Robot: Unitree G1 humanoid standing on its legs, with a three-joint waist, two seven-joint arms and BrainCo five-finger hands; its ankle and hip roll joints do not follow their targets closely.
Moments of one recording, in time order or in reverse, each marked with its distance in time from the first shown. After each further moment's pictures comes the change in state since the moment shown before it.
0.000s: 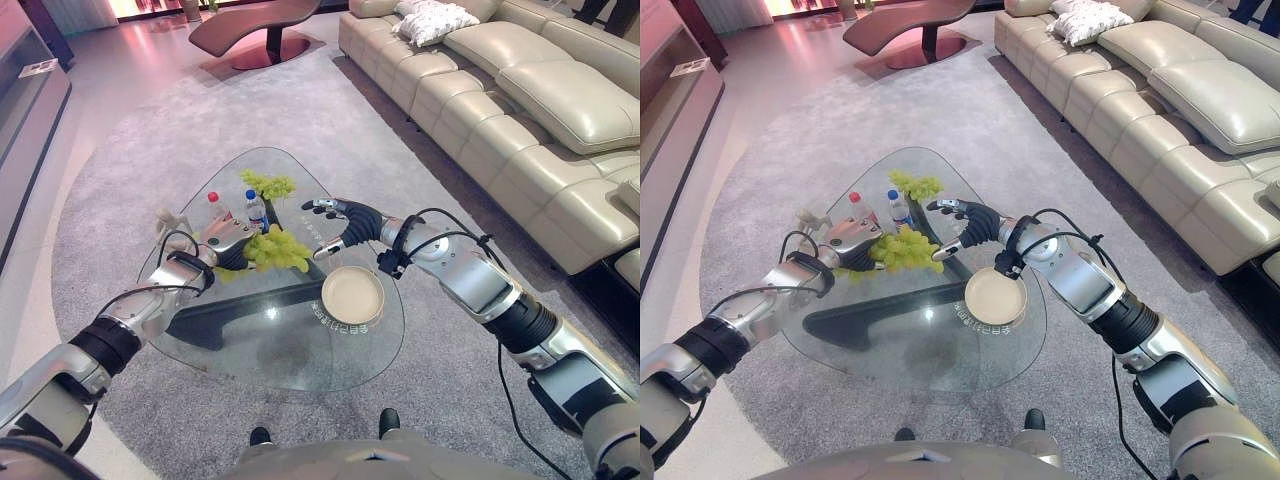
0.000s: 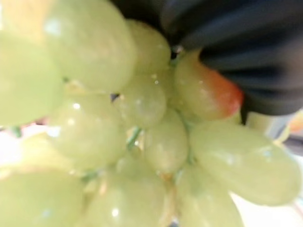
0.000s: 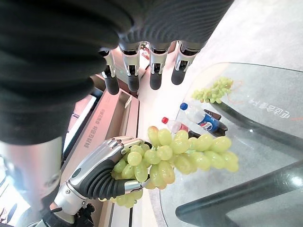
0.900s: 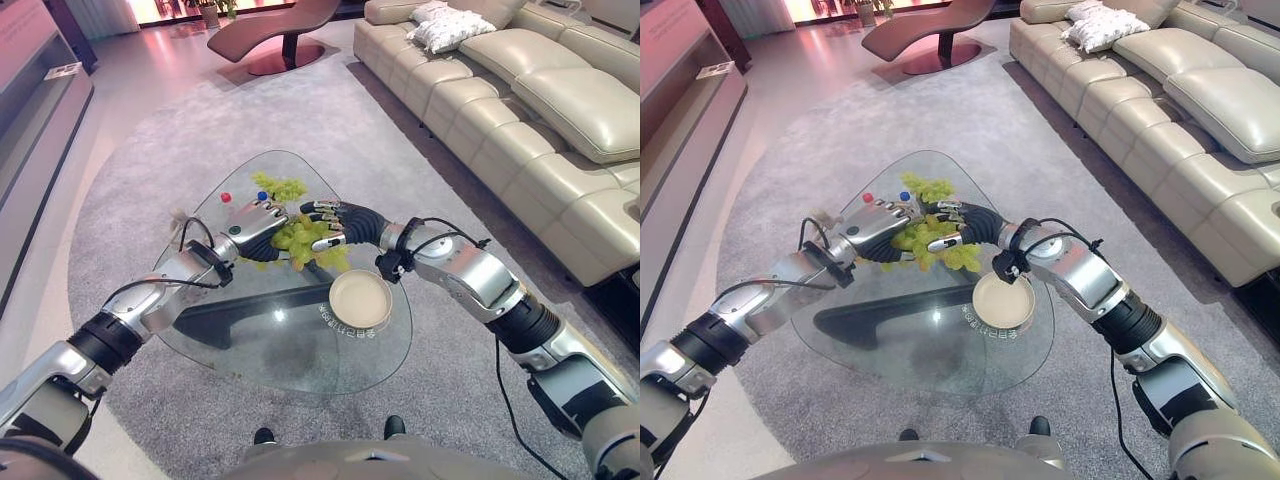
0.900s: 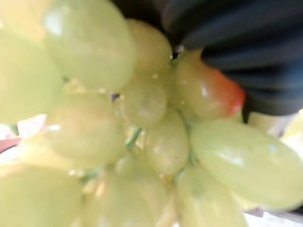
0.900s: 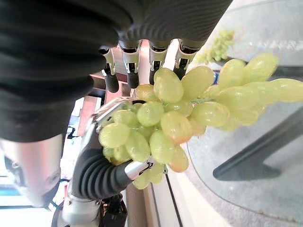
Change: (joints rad) left arm -0.003 0.007 0.067 -0.207 -0.153 -0.175 0.040; right arm 0.044 0.018 -0.058 0.003 0.374 0.091 -0.045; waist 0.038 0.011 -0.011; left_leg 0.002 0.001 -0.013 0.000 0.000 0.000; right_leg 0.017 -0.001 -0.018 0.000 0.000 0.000
